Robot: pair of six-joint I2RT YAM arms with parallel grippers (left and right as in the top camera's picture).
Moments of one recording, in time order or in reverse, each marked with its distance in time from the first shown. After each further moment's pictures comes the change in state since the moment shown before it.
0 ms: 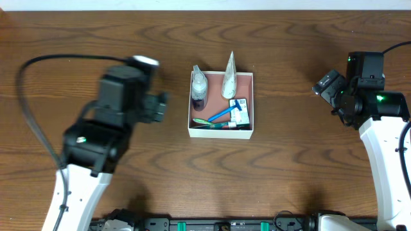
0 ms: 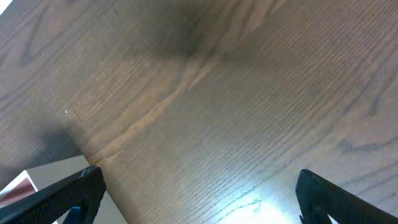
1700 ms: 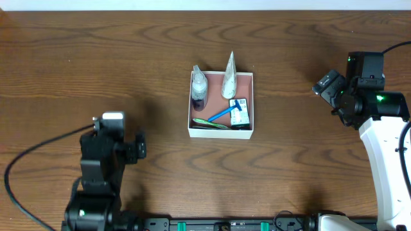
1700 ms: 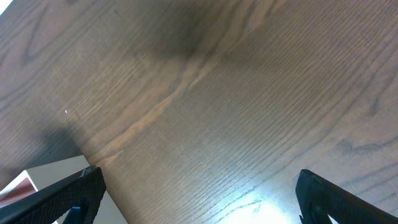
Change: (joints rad) left arm 0.176 -0.570 -0.689 0.311 0.074 -0.032; right arm 0.000 0.000 0.000 0.000 0.000 0.000
